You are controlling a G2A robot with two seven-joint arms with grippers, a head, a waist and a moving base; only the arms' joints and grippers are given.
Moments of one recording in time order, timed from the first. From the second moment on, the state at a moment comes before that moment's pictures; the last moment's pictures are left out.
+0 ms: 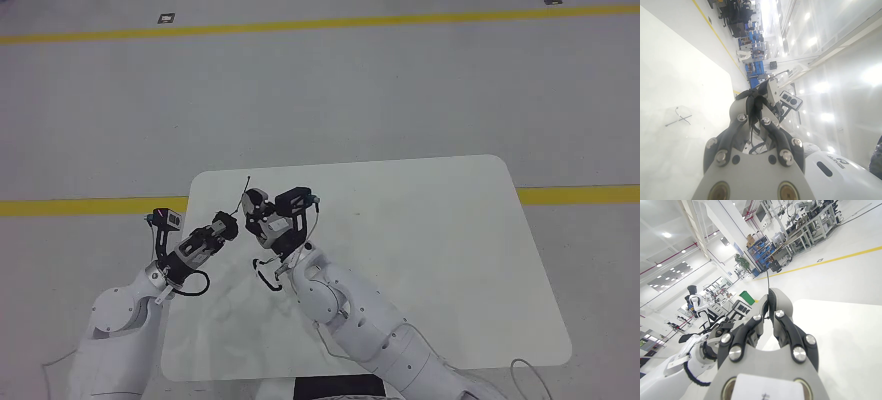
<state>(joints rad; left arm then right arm) 1.69 -1.16 -1.71 -1.62 -0.44 -0.34 -0.91 -1.25 -1.67 0.76 -1.34 -0.90 -0.08 -0.21</state>
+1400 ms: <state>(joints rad) 1.69 -1.16 -1.71 -1.62 -0.44 -0.34 -0.91 -1.25 -1.67 0.77 -1.31 -0.91 -0.13 -0.14</state>
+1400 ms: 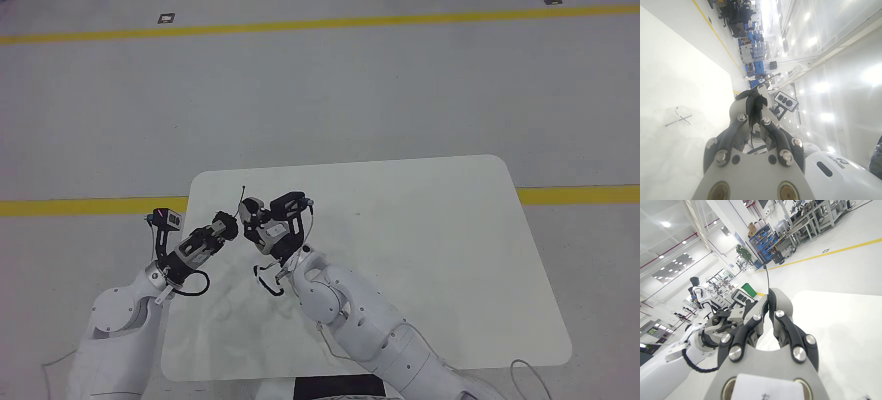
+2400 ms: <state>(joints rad) 1.68 -1.16 -1.70 -1.63 -0.44 -0.33 -0.89 -1.27 -1.67 0.78 -1.33 -0.94 -0.12 -0.19</state>
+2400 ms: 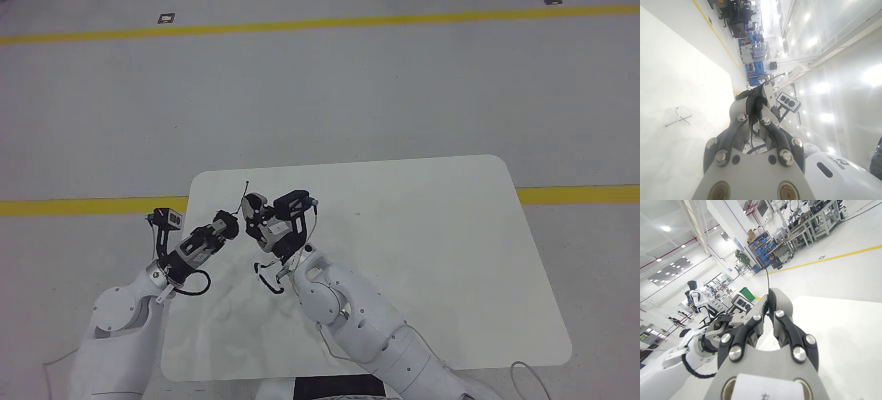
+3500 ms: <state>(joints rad) 1.67 -1.15 -1.66 -1.63 -0.47 -0.34 -0.90 -1.26 -1.67 0.78 -1.31 -0.98 -0.14 -0.15</state>
